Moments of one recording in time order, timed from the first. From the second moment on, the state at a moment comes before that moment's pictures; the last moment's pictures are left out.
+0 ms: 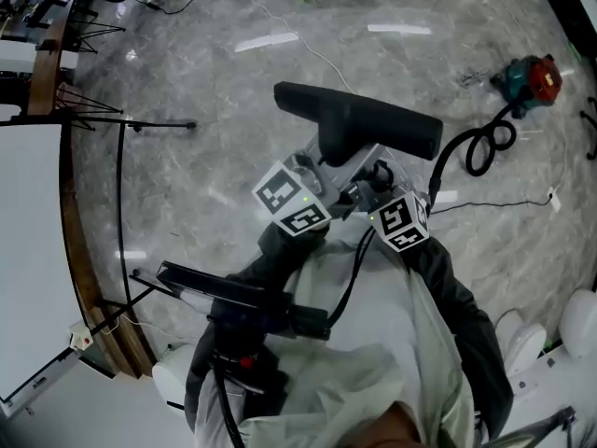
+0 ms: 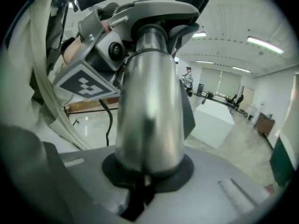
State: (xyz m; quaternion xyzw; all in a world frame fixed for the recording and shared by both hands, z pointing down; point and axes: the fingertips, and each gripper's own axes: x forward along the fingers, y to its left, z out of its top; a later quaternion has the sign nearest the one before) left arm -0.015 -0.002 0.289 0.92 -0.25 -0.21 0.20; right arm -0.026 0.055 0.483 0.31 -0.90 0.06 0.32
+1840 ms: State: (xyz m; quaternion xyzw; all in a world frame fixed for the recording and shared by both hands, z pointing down) left arm -0.012 -0.009 0.284 0.92 -0.26 -0.21 0.22; right arm -0.028 0.060 0.477 0.24 -0.92 0.09 0.30
